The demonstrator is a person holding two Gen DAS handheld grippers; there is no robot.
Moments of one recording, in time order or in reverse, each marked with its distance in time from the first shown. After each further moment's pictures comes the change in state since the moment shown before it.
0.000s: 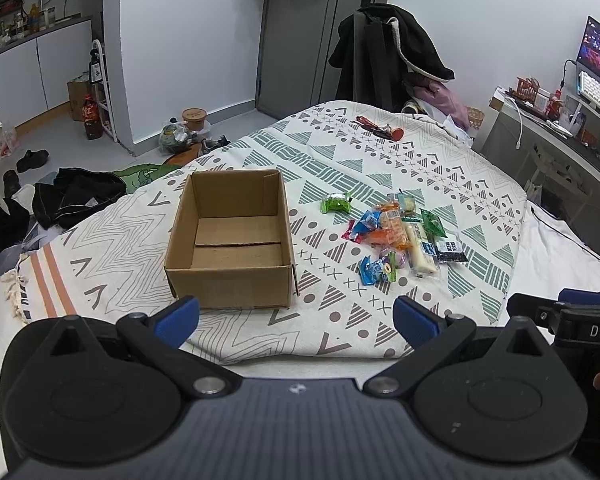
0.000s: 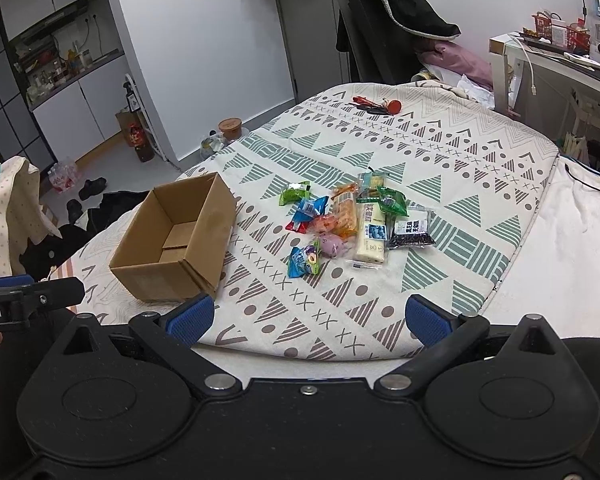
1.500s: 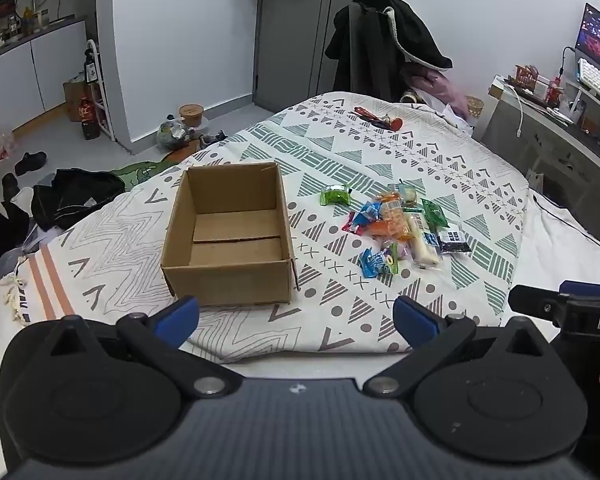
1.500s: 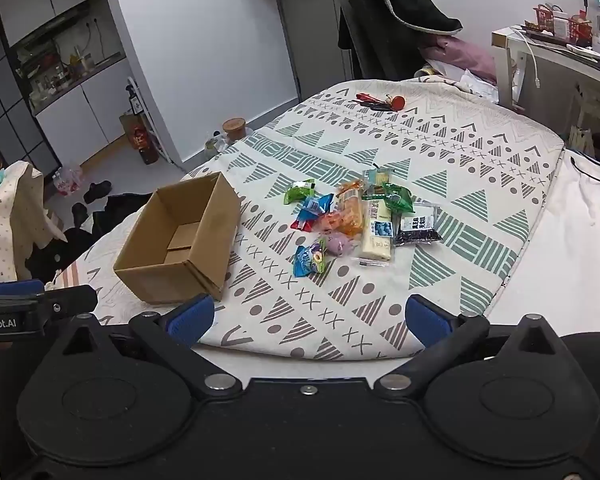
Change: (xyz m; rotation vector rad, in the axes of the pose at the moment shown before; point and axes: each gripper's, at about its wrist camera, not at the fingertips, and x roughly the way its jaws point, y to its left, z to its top) left arm 0.011 0.000 -0.003 0.015 0.017 -0.001; right arm 0.007 0.001 -0.005 0.001 -0.001 0.009
